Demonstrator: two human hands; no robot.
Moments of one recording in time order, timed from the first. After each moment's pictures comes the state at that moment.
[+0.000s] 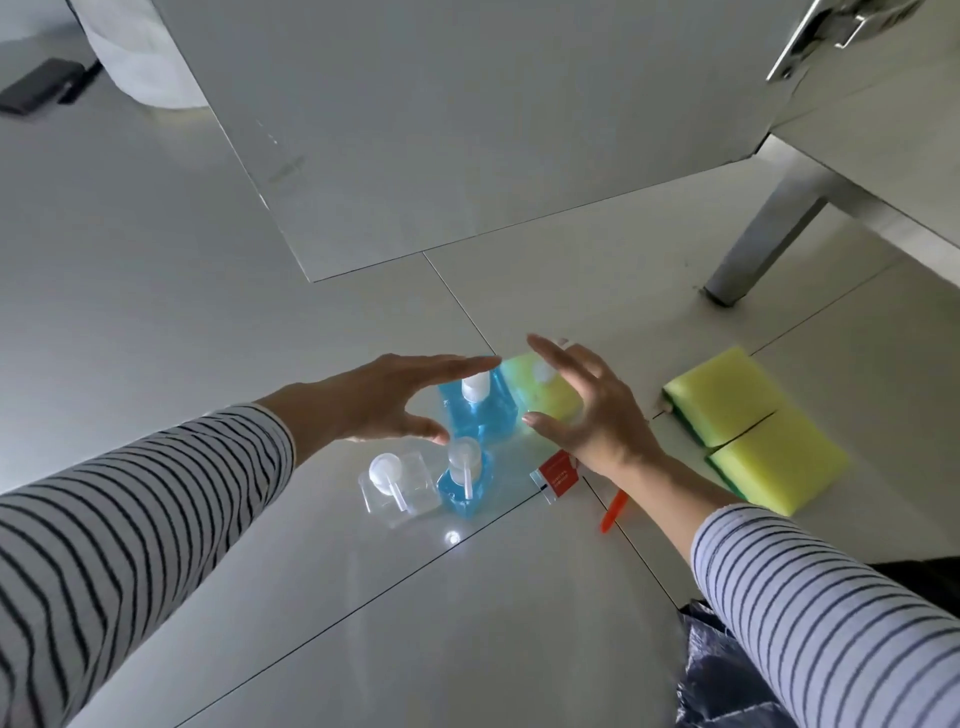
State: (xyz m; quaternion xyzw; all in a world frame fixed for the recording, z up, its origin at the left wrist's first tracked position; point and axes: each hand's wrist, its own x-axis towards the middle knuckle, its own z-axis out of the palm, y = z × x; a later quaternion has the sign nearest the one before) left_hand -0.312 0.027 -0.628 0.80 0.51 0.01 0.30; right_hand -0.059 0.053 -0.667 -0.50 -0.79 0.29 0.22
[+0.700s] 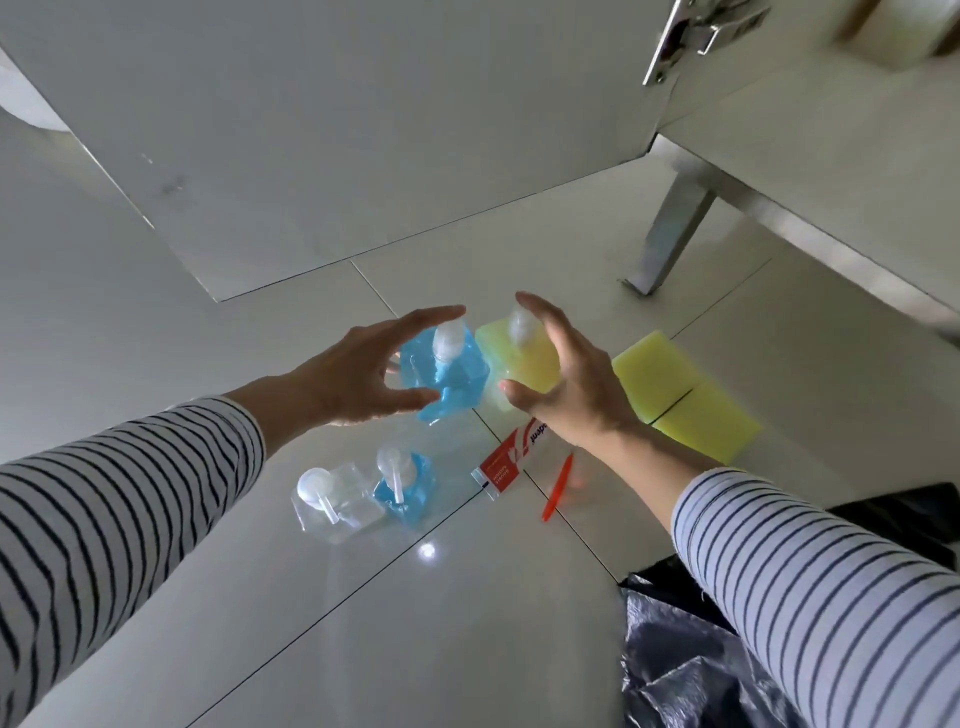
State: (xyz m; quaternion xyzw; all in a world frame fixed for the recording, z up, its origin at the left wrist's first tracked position) left_hand -0.270 0.048 -0.609 0.79 0.50 0.18 0.30; right_hand -0.030 0.050 -0.617 -0.52 -0.76 0.28 0.29
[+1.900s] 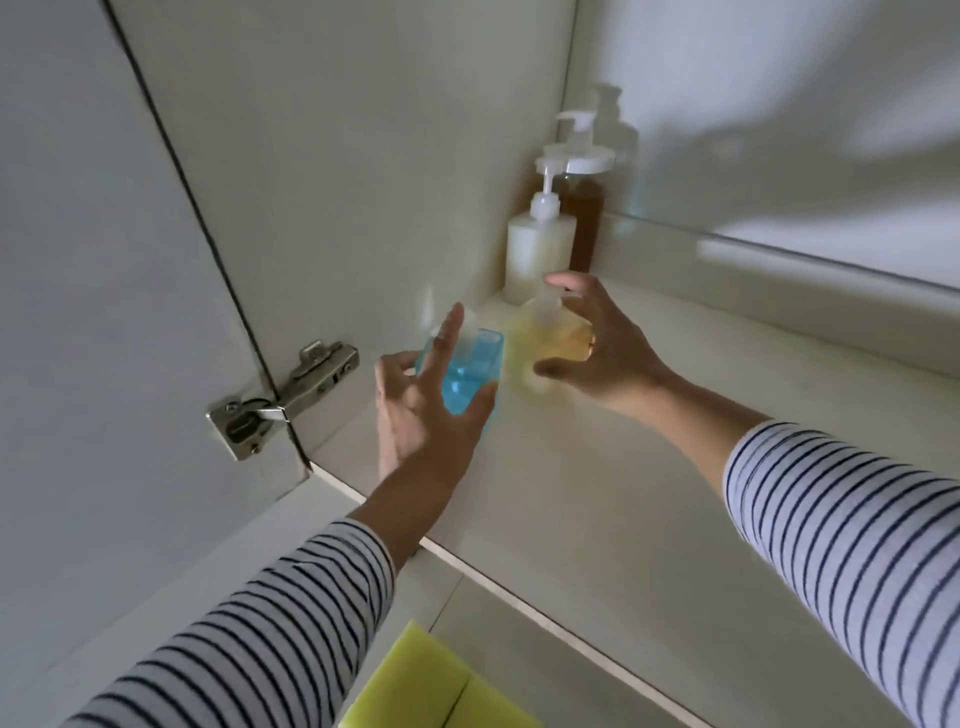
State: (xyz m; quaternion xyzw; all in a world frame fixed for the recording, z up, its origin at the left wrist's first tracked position) left_hand 0.084 0.248 -0.494 0.69 0.53 0.47 0.12; right_hand 0.274 0.251 -0.451 -0.62 -0.65 0.19 0.39
